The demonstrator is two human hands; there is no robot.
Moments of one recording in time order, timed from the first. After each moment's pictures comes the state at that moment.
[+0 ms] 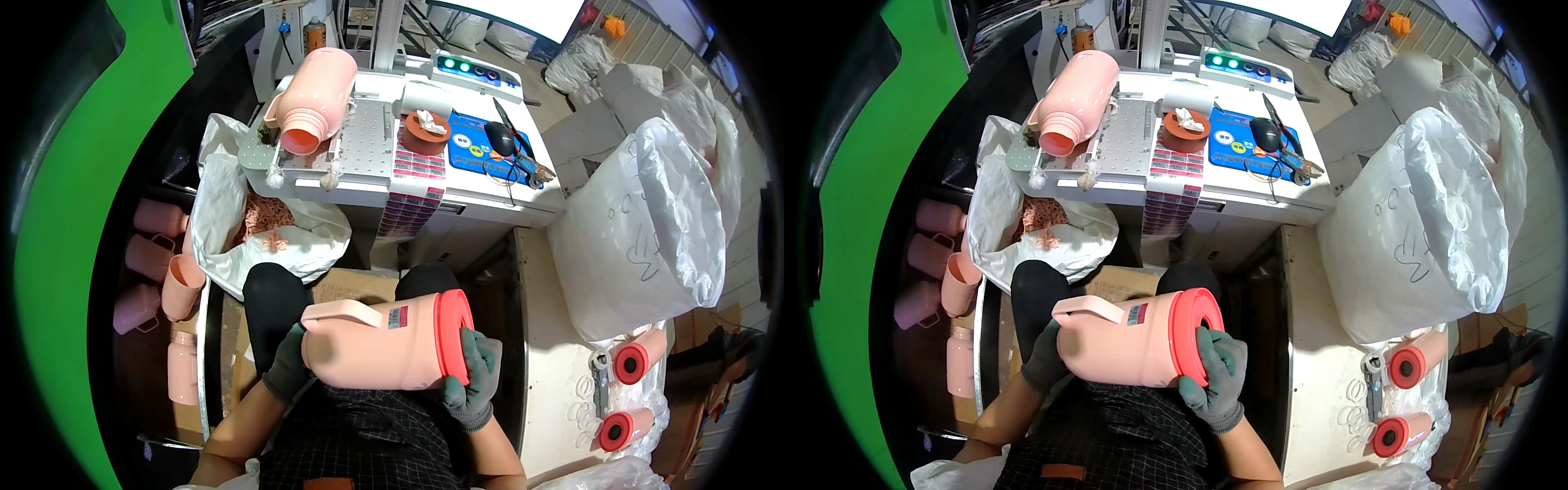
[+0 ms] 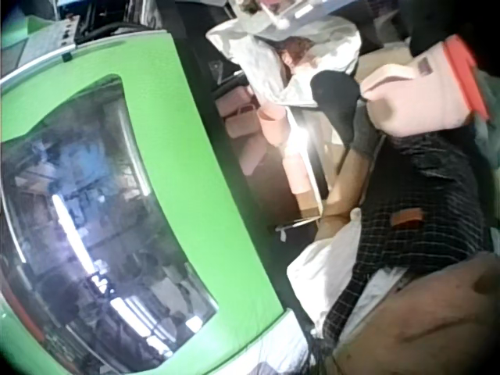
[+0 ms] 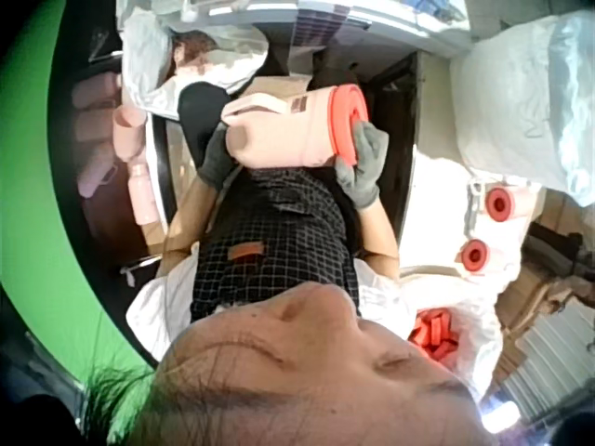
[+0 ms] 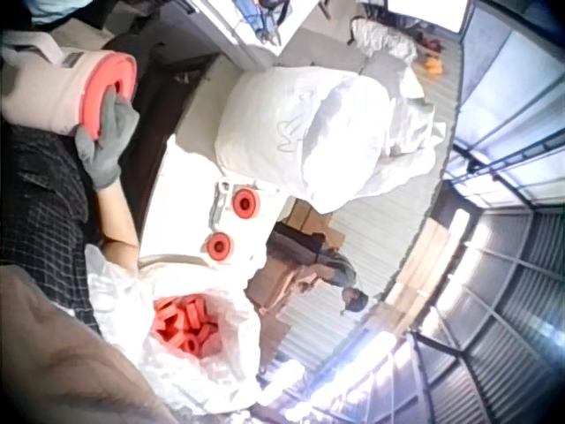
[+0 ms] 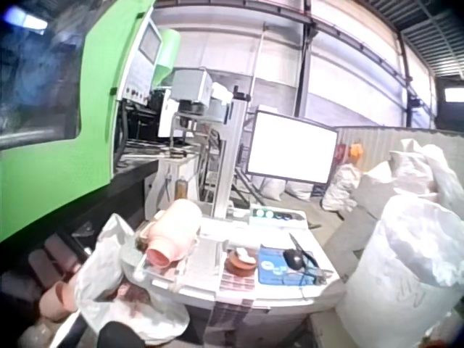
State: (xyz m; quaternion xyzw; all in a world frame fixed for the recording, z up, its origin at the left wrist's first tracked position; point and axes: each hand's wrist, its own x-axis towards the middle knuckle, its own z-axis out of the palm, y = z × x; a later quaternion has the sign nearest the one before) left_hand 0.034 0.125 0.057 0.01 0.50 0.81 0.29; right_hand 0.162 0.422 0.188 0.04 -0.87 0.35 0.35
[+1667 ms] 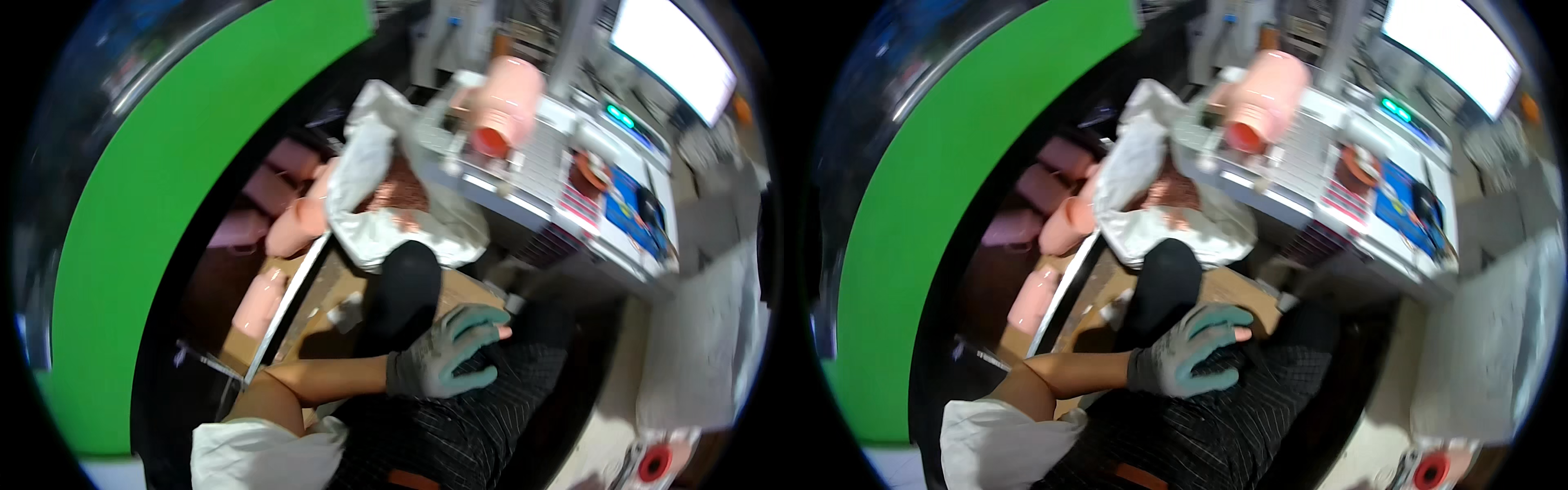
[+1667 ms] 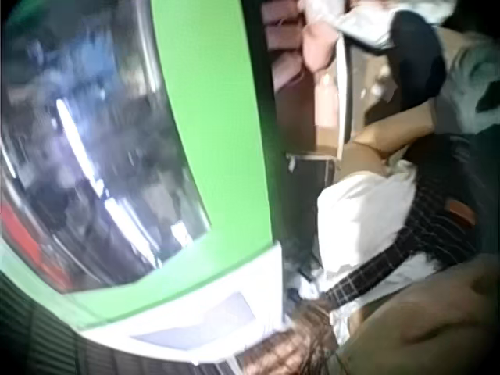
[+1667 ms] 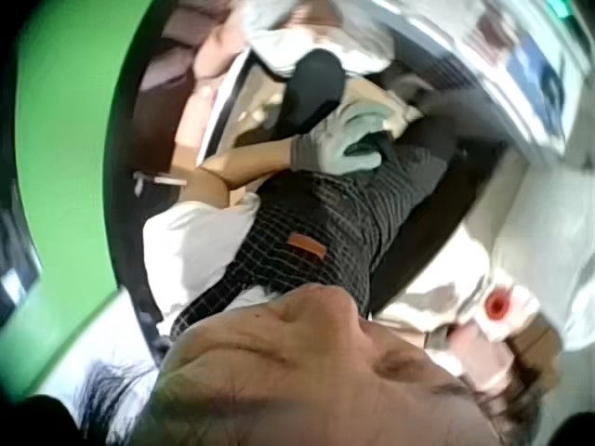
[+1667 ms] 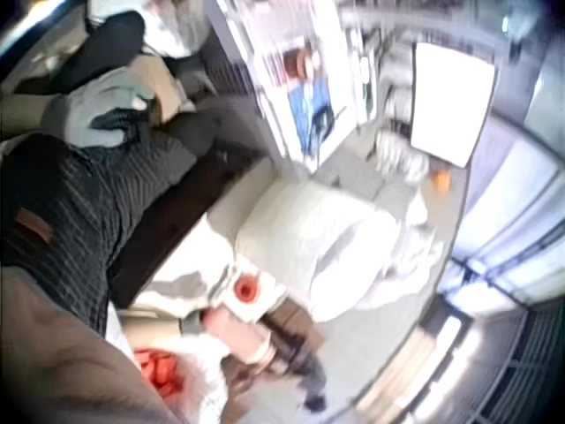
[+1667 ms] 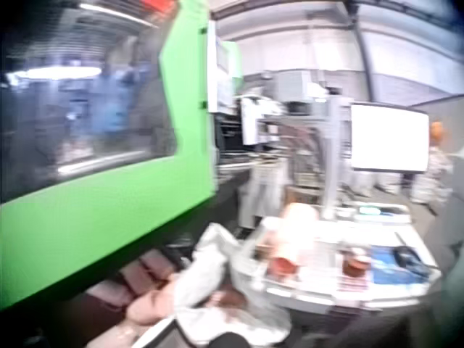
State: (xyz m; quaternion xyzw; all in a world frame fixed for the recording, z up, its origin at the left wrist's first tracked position) left_hand 0.026 0.169 0.198 0.42 0.75 0.50 -0.07; right_hand 0.322 0.541 0.161 -0.32 -0.56 0.69 0.32
